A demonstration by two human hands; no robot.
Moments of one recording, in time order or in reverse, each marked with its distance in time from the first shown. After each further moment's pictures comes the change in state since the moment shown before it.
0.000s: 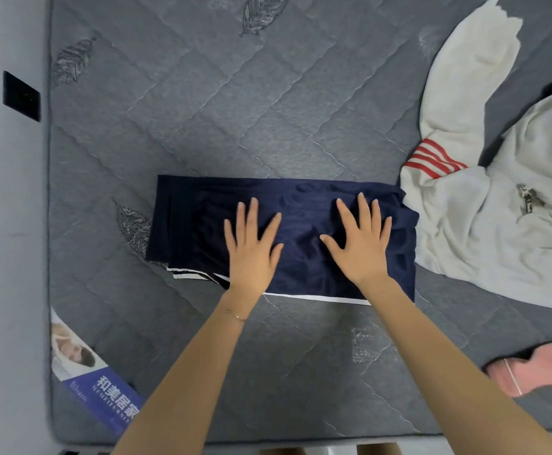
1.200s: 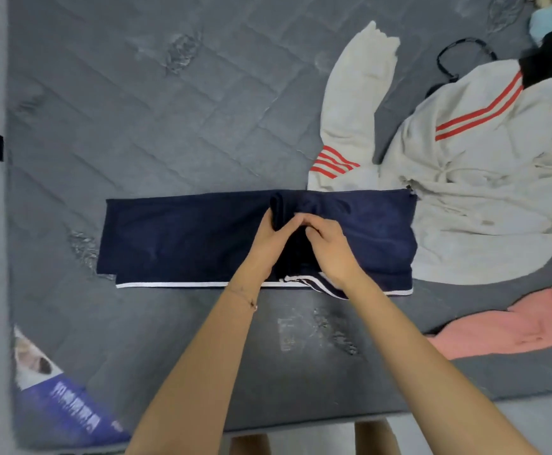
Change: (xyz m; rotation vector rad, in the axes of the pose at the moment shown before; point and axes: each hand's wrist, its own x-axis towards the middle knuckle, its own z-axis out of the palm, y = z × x) left_hand 0.036 0.205 -0.032 -1.370 -0.345 -0.503; right_hand -0.042 0.094 -0.105 0.786 -0.078 0.019
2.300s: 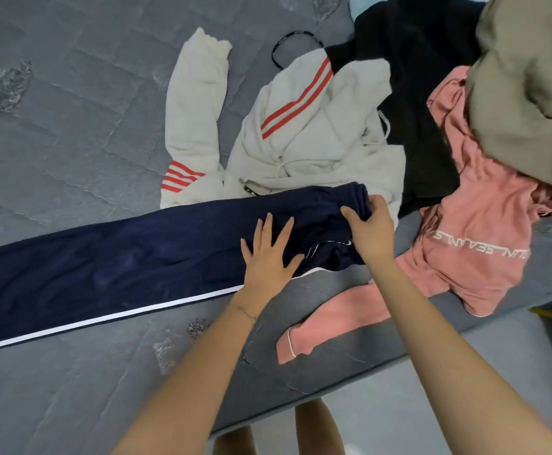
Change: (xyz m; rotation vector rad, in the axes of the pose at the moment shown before) left_hand 0.001 -0.072 0.268 1.265 -0.125 0.428; right_hand -0.041 0.163 -0.288 0.085 0.619 0.246
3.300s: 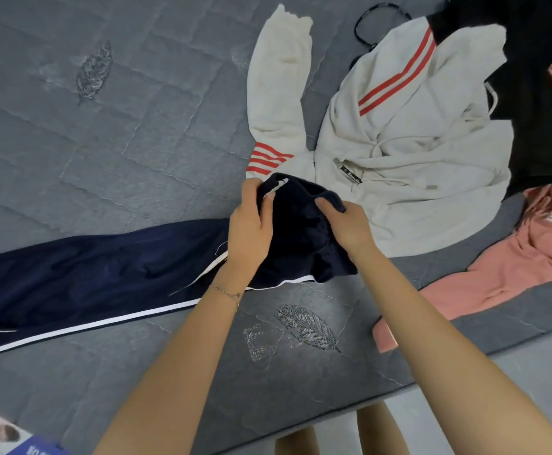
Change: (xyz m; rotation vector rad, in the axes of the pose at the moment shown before) left_hand -0.032 -0.145 -0.139 -0.457 0.516 0.077; right_hand -0.082 -0.065 0.186 0.144 -0.303 0.141
